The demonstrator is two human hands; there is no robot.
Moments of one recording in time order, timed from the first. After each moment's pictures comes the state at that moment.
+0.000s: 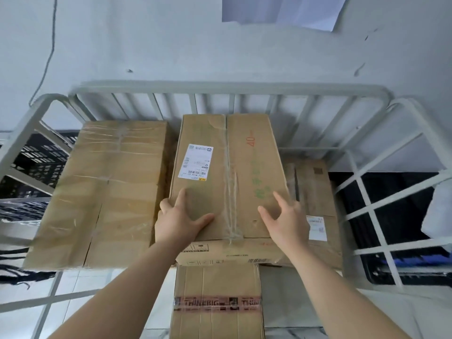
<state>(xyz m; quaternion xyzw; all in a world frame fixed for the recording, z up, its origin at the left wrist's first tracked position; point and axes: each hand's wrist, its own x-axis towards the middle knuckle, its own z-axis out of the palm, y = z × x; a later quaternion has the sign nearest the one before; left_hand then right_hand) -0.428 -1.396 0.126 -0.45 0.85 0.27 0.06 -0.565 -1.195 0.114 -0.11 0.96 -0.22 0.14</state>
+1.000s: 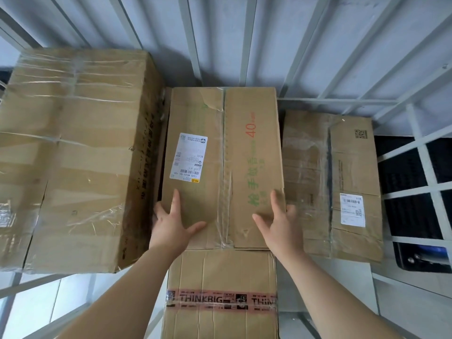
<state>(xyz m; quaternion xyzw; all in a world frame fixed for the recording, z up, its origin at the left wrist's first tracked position) -0.414 -1.419 -0.076 -0.49 0.81 0.27 0.19 -0.561 -1.217 -0.077 -0.18 0.94 -0.15 0.24</state>
